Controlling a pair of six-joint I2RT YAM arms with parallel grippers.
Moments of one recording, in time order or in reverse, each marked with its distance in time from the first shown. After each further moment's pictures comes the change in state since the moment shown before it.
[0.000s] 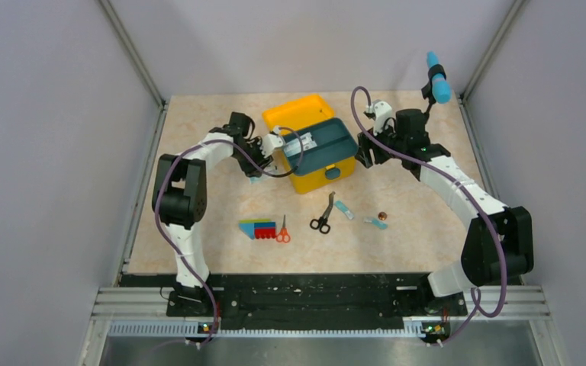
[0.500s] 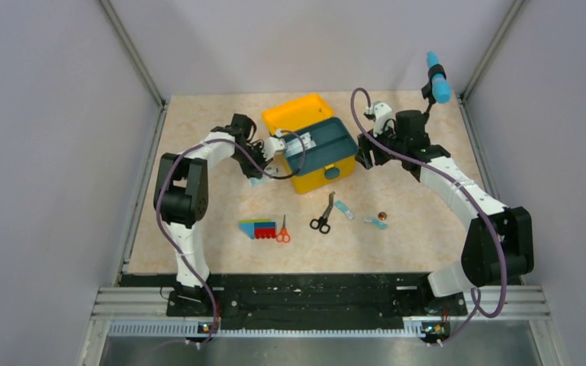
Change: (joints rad) left arm -0.005 0.022 0.026 -0.066 0.036 0.020; right arm 0.000 -0.003 -0.007 -0.001 0.000 -0.001
